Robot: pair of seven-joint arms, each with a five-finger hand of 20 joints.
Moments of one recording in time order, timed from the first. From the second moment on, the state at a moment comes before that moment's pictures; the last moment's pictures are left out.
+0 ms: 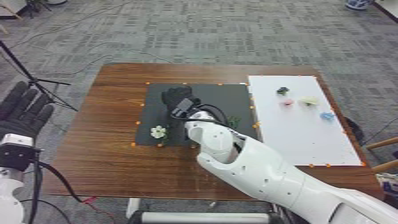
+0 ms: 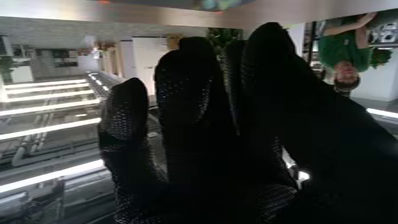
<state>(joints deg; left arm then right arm) 136.2 -46.8 -113.3 -123.9 0.5 14.3 25.1 -53.5 -74.1 24.8 -82.5 -140.2 3.4 23.8</state>
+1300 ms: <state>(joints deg) 139.9 -49.1 -117.0 -125.1 0.7 14.3 24.5 -77.8 -65.3 50.8 -114.2 -125.5 -26.6 33.7</state>
